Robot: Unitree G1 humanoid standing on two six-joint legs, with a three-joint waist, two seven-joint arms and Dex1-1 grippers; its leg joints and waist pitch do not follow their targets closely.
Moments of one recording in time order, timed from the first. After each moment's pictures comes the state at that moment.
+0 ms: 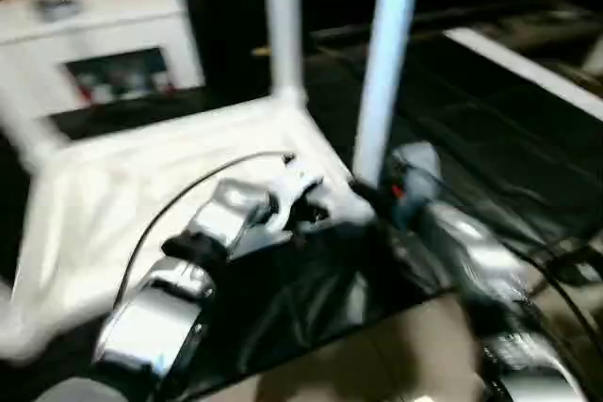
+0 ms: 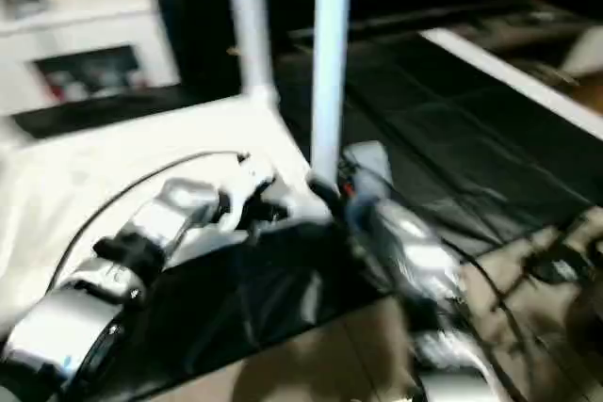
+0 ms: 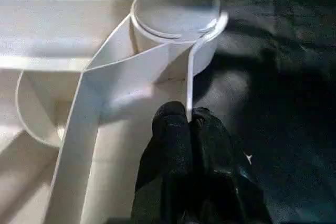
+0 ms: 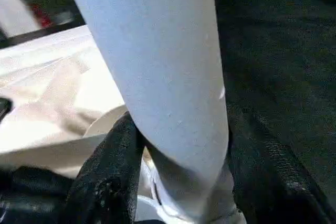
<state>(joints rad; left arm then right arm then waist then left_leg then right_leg) -0.85 0.10 -0.19 0.98 0.10 0.22 -0.82 -0.57 -0.06 -0.08 0.55 0.18 0.35 0.42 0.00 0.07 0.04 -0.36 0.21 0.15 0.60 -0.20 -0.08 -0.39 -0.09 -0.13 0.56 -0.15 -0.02</state>
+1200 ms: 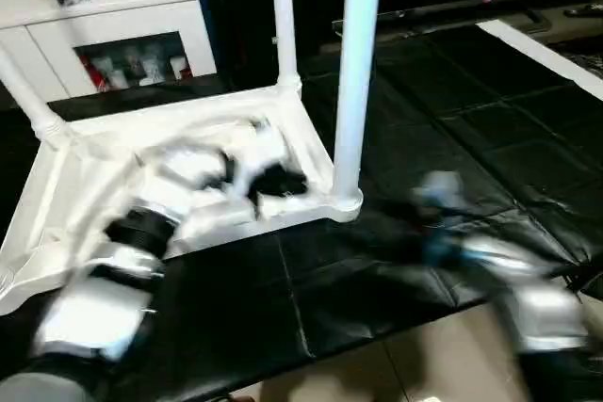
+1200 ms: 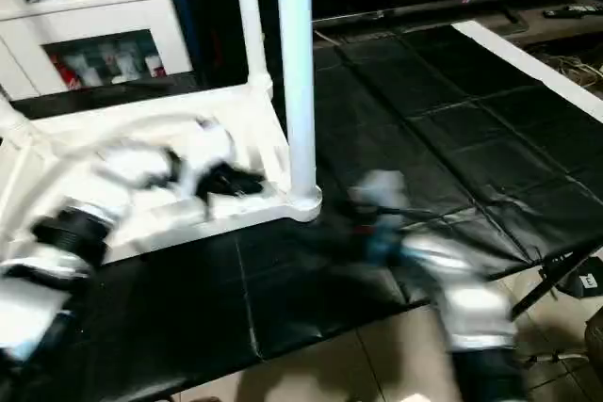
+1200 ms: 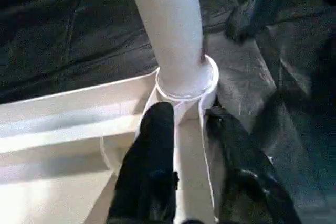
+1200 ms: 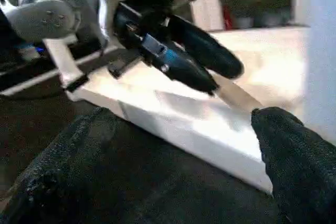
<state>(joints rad) -0.84 0.40 -0.21 0.72 0.03 0.02 -1.25 -0.29 -0.24 0.06 0.09 0.40 0.39 0.95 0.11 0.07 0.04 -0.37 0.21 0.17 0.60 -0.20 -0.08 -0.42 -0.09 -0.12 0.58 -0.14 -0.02</state>
